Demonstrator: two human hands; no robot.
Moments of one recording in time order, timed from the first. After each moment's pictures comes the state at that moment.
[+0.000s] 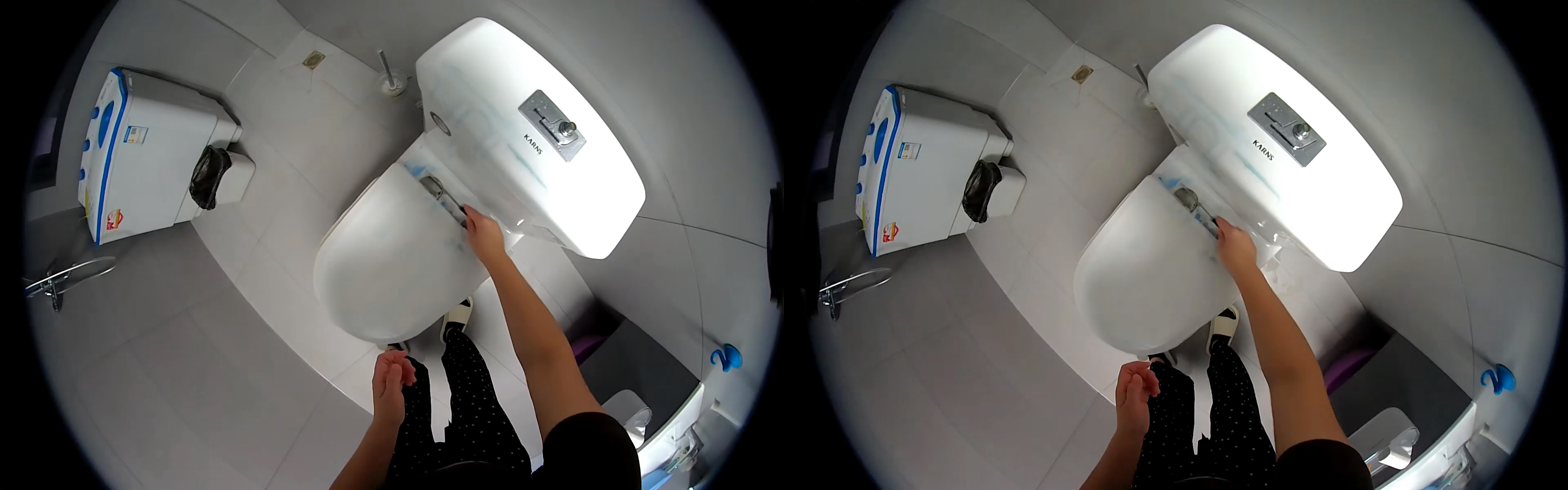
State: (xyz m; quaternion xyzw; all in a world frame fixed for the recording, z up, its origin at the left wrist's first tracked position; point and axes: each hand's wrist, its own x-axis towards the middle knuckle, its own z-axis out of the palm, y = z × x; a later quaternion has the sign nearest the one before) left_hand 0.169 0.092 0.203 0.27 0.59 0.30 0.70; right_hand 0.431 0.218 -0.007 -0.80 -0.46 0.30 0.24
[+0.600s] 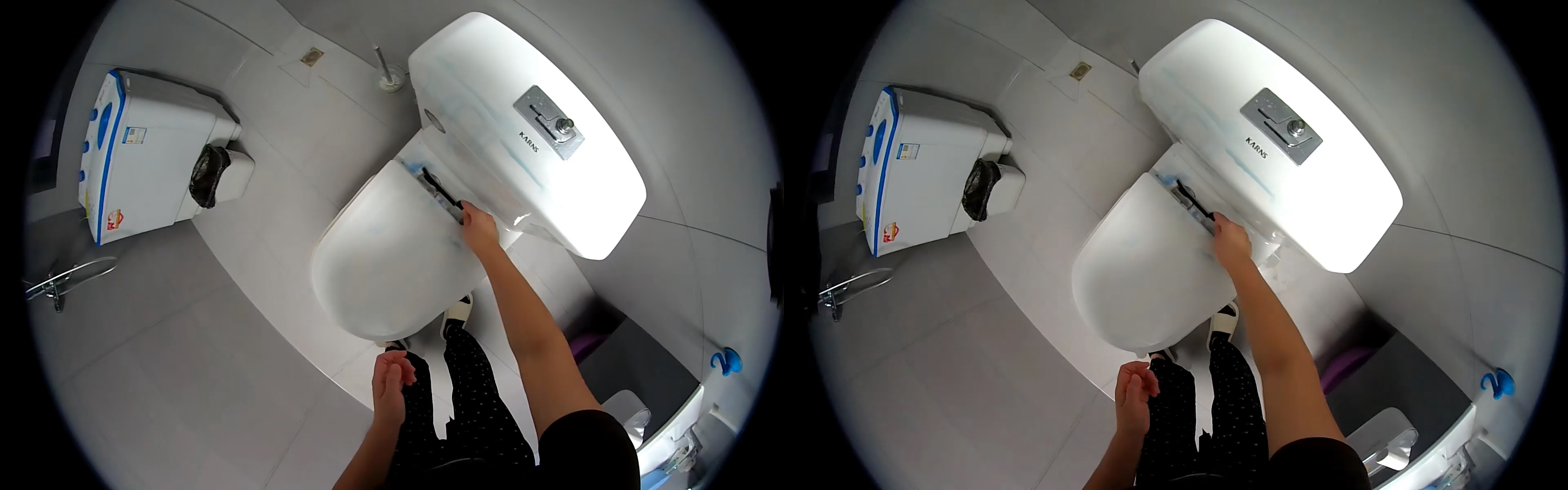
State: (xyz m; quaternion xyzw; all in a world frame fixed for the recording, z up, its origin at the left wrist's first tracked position) left_hand 0.176 0.089 0.204 0.27 0.61 0.30 0.69; right_hand 0.428 0.231 0.005 -0.83 -0.40 0.33 0.22
